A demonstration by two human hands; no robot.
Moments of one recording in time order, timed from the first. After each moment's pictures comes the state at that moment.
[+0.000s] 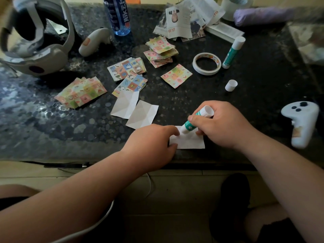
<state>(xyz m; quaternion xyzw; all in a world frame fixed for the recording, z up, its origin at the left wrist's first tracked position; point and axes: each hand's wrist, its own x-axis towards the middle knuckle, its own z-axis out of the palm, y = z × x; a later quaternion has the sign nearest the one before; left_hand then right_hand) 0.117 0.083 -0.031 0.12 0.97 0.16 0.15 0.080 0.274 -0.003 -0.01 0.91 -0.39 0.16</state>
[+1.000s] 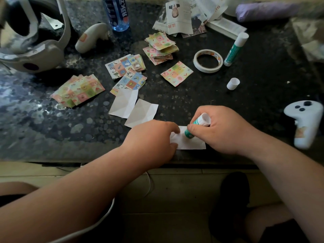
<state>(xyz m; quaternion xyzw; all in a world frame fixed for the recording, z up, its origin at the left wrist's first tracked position) 0.106 0.085 -0.027 0.10 0.97 0.14 0.19 0.082 0.274 0.000 -0.06 0.93 -0.31 0.21</state>
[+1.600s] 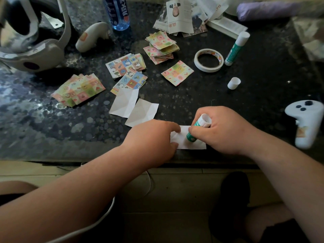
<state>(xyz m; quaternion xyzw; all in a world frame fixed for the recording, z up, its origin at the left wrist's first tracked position) 0.105 0.085 -0.028 0.10 0.97 0.14 0.19 0.082 0.271 0.004 -0.07 0.93 -0.29 0.22</state>
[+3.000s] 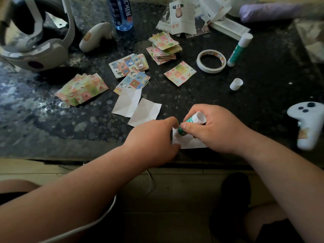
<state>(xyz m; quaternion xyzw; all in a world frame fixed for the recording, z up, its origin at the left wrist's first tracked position) 0.107 0.080 -0.034 0.09 0.97 0.17 0.15 0.080 0.262 -0.008 -0.10 0.90 -0.36 0.20</state>
